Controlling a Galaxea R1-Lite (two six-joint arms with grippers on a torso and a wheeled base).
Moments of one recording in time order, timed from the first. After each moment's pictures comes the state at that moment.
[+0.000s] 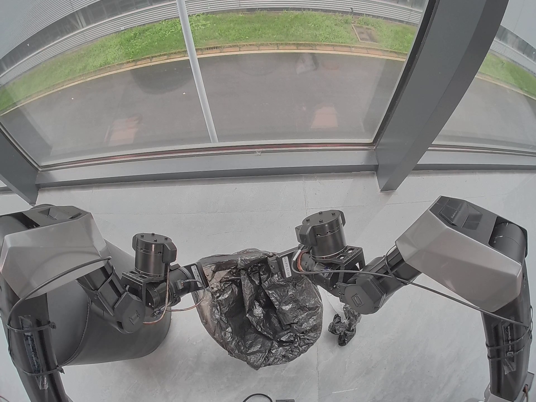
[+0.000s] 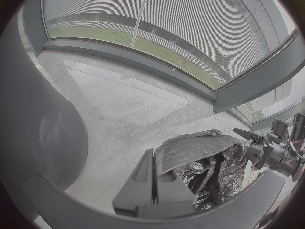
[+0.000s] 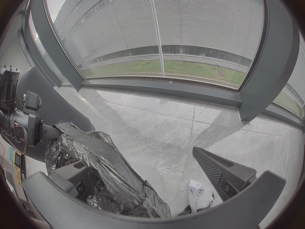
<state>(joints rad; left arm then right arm) -0.34 2.21 -0.70 -0.96 0.03 -0.51 0.66 2.38 -1.24 -0.71 -0.26 0.07</state>
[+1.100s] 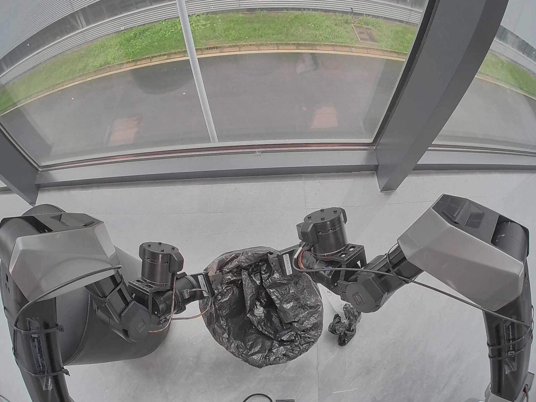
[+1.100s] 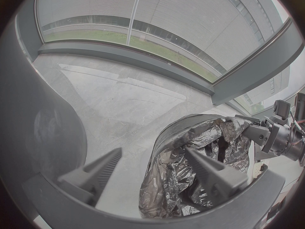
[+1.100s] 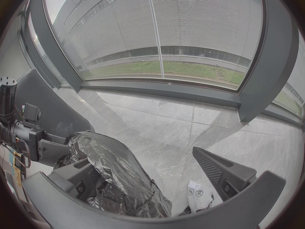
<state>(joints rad) -0.37 2.25 -0.67 -1.02 0.04 -0.46 0.66 2.38 -1.24 -0.71 -0.26 0.07</state>
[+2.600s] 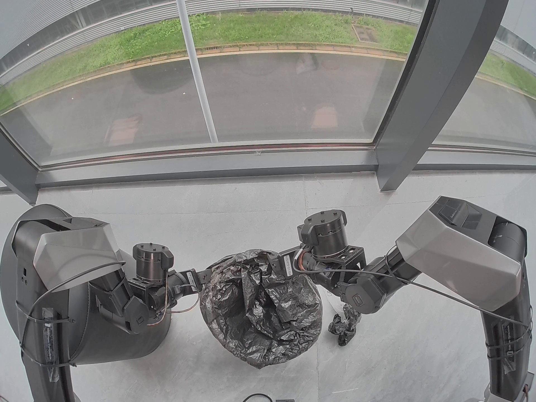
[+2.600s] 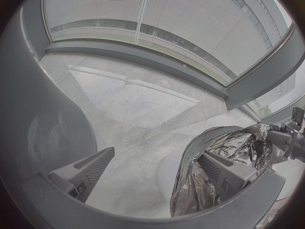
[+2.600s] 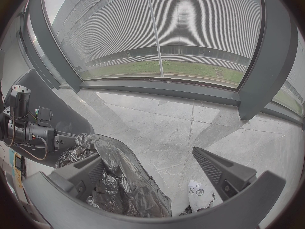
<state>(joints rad) -0.27 2.37 -0.74 -1.07 0.04 -0.43 0.66 2.39 -1.24 -0.72 -0.26 0.08</state>
